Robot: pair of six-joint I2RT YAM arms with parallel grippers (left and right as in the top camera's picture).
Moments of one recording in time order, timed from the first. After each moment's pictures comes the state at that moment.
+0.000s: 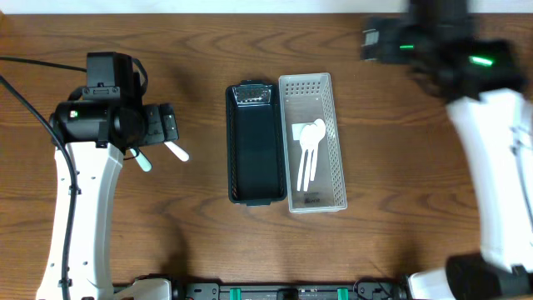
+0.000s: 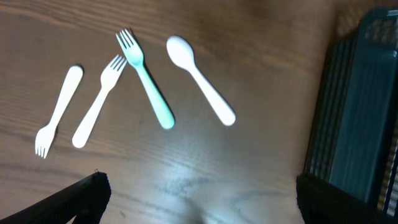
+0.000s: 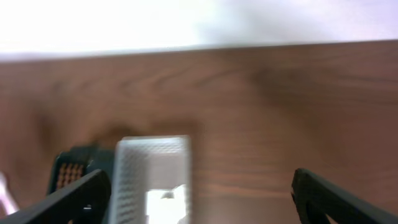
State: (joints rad) left arm 0.02 1.40 1.43 -1.19 -0.09 -0.16; right arm 0.16 1.63 1.94 -1.04 0.03 0.23
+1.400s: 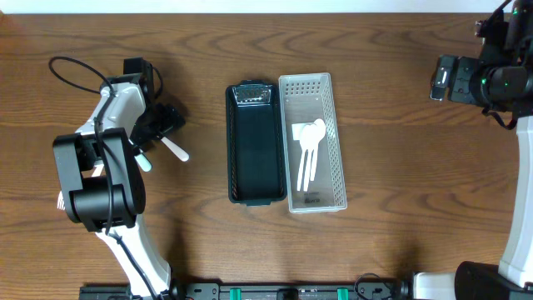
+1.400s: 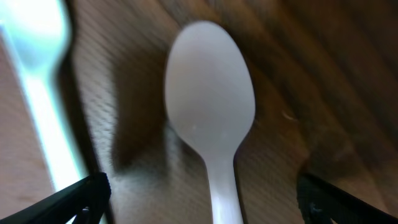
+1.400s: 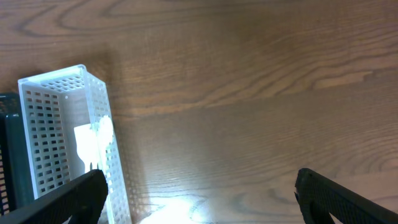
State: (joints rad) left arm 0.12 2.08 1.43 -0.88 -0.06 -0.56; right arm -0.11 1.56 1.94 -1.39 -0.01 0.09
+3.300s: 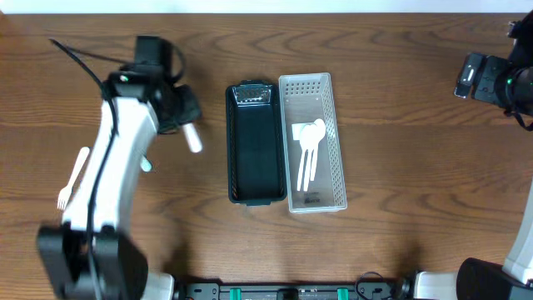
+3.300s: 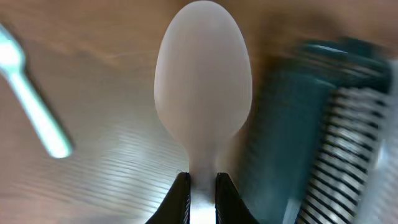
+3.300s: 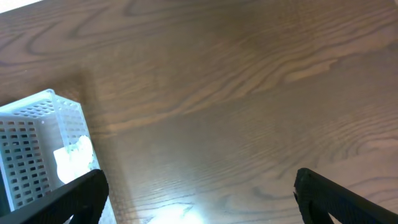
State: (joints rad) left arm -0.13 1.61 1.44 -1.02 0.04 -0.41; right arm -0.23 1.56 1.94 -1.37 -0.01 0.10
